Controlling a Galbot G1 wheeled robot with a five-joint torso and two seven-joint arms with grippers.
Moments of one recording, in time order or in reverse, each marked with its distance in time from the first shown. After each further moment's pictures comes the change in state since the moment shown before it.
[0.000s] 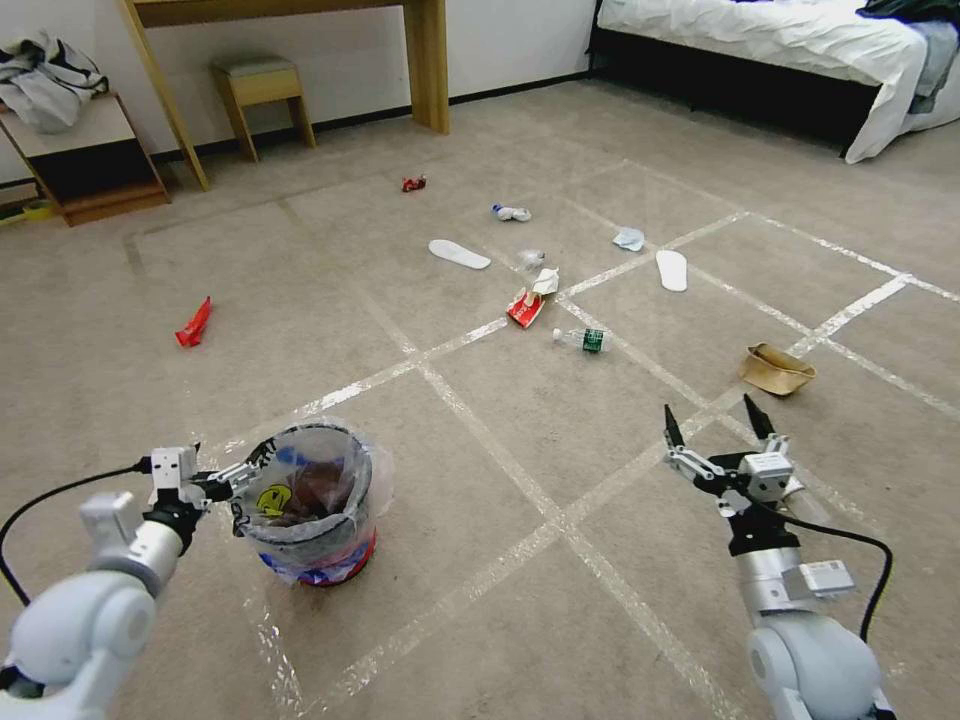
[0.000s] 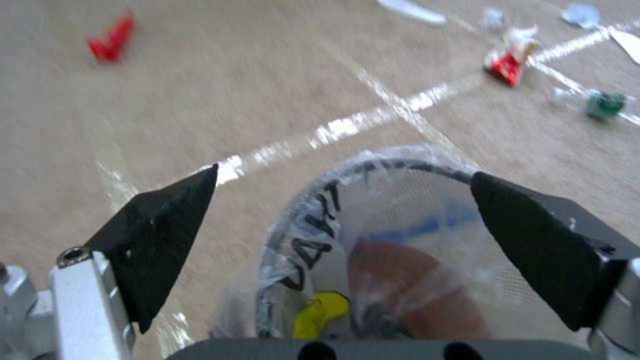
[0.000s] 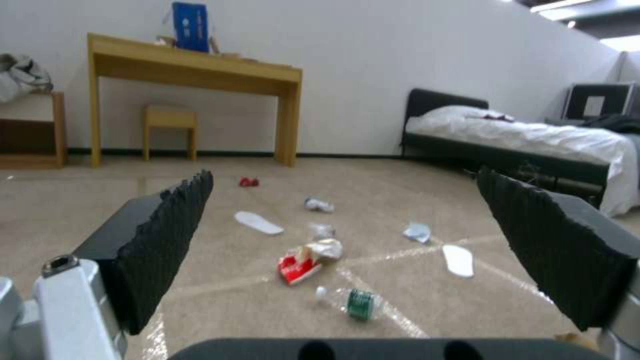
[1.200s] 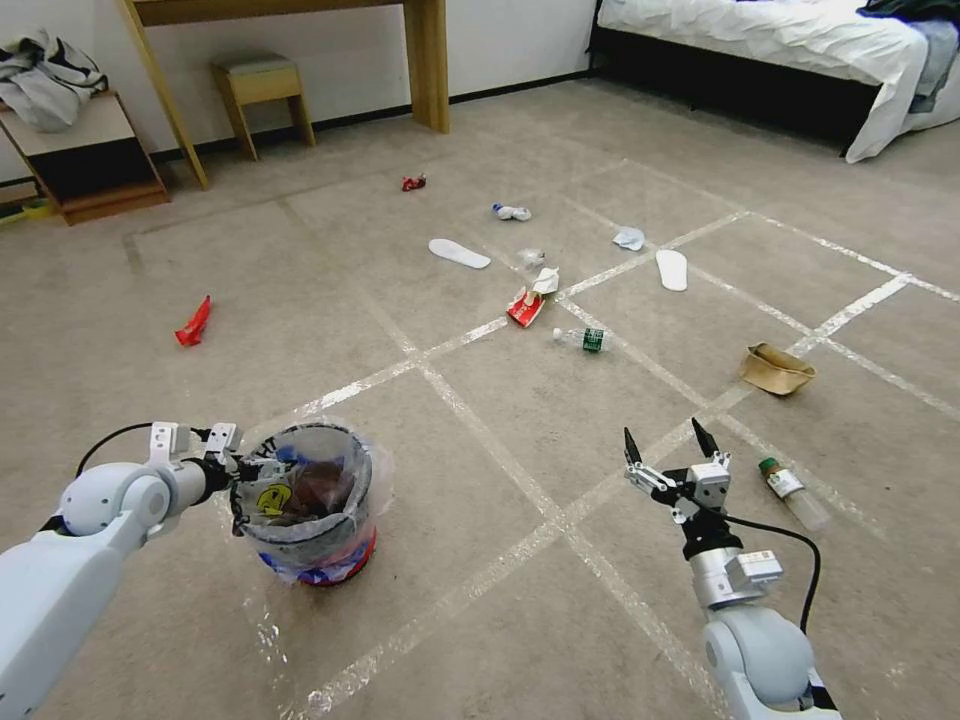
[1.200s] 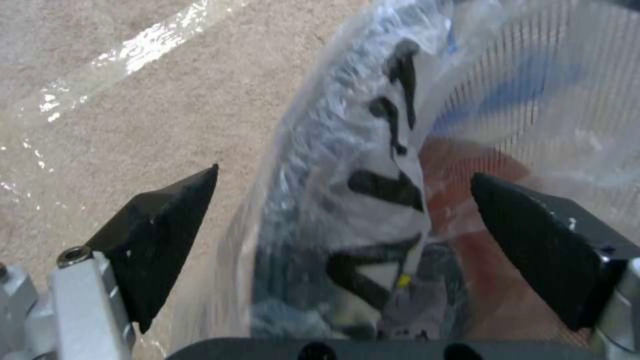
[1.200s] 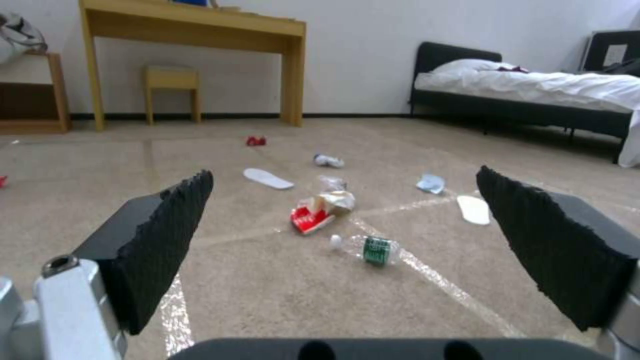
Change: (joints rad) left arm -0.484 0.167 0.439 0.526 0.044 0.151 0.291; right arm 0.054 0.024 -0.061 -0.139 -0.024 -0.007 0.009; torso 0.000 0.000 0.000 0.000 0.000
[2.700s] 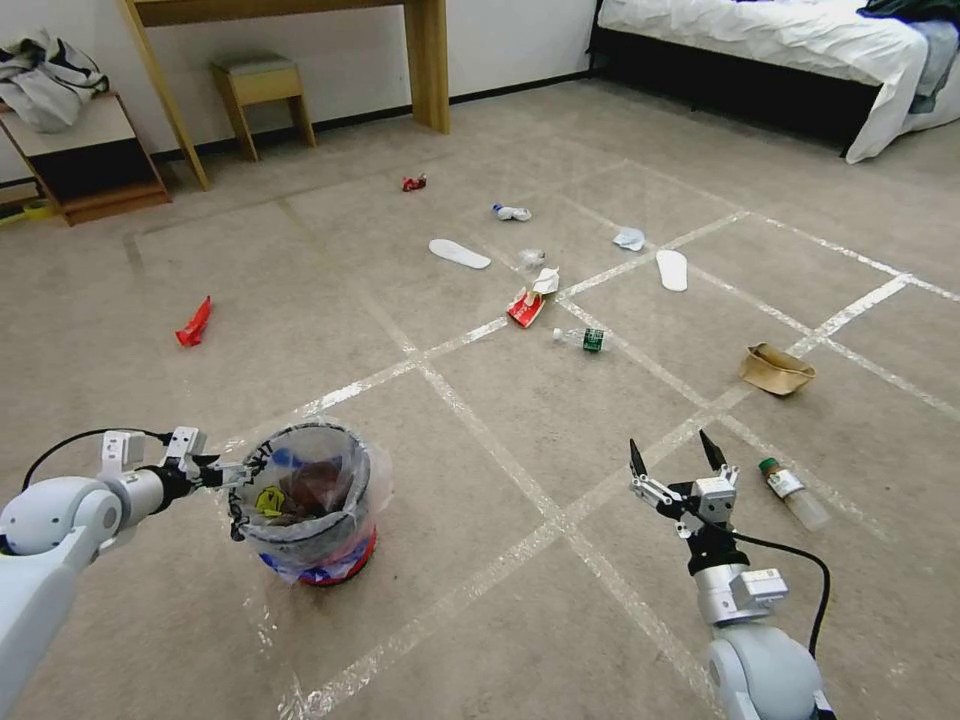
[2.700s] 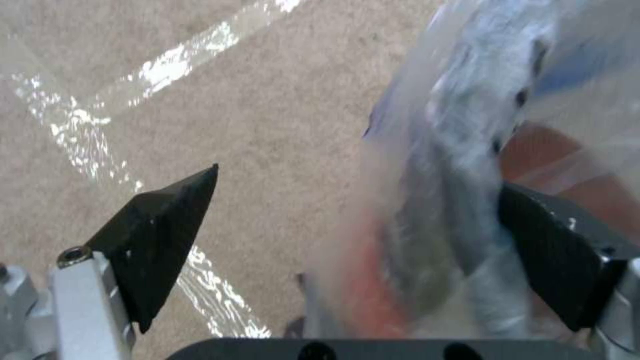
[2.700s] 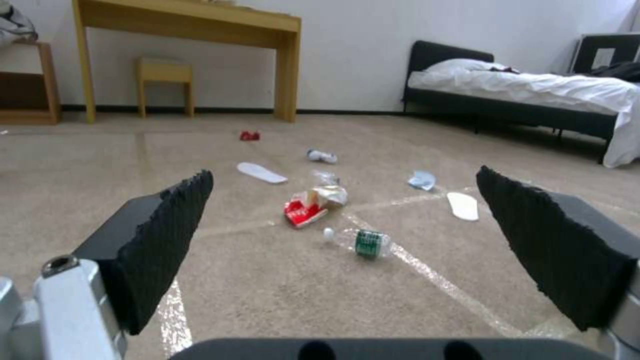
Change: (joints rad) left arm 0.109 0.010 -0.153 0.037 0.103 -0.063 0.130; right arm -0.054 0.037 0.022 0.032 -0.047 0.013 -0.004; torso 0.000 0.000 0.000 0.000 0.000
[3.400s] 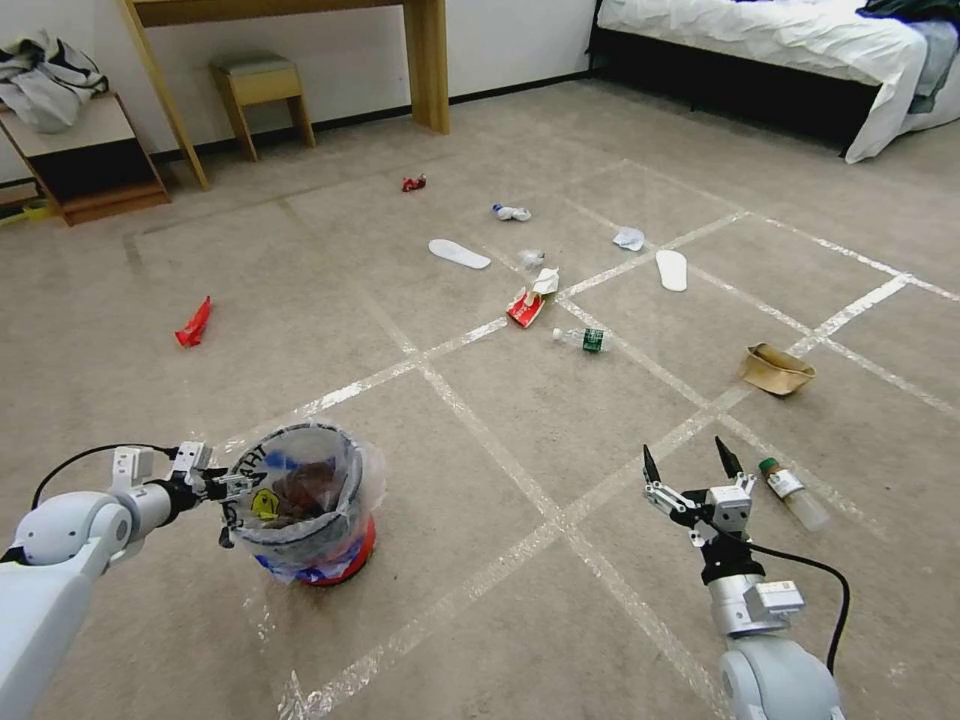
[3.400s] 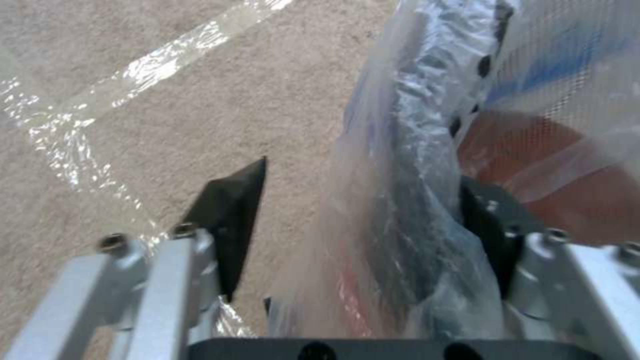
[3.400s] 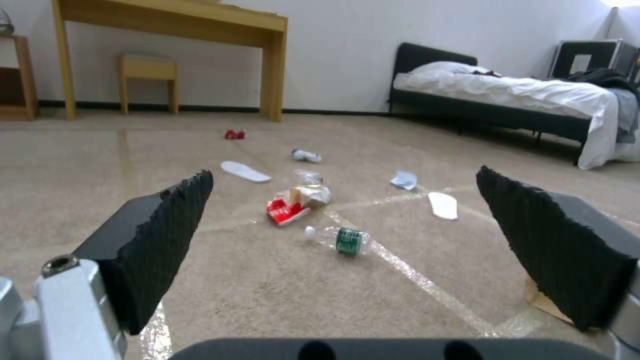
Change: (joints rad) left arm -0.016 -0.036 0.020 0.040 0.038 -0.036 0.032; right arm -0.028 0.015 0.044 0.014 -0.012 0.010 -0.003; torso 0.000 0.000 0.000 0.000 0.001
